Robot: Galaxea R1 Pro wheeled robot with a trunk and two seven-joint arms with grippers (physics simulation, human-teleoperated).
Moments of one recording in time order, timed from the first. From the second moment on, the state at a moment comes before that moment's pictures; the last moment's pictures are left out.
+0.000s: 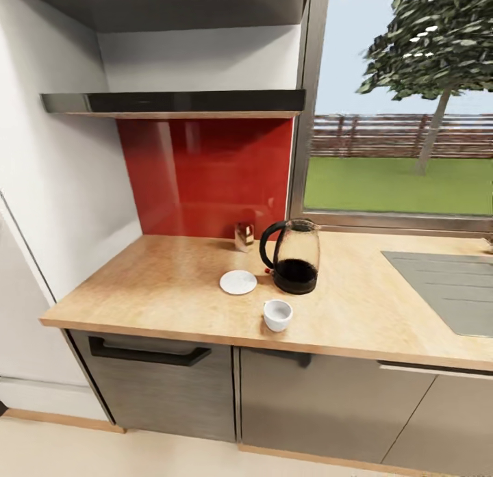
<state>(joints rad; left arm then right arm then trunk) -0.20 0.08 -0.21 -0.13 0.53 -0.21 -0.89 -0.14 -0.22 0.27 -0.14 0.15 -0.15 0.21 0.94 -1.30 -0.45</state>
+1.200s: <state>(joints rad) -0.20 0.08 -0.21 -0.13 0.53 -0.21 -0.89 -0.14 -0.22 0.27 -0.14 0.15 -0.15 0.21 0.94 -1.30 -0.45</state>
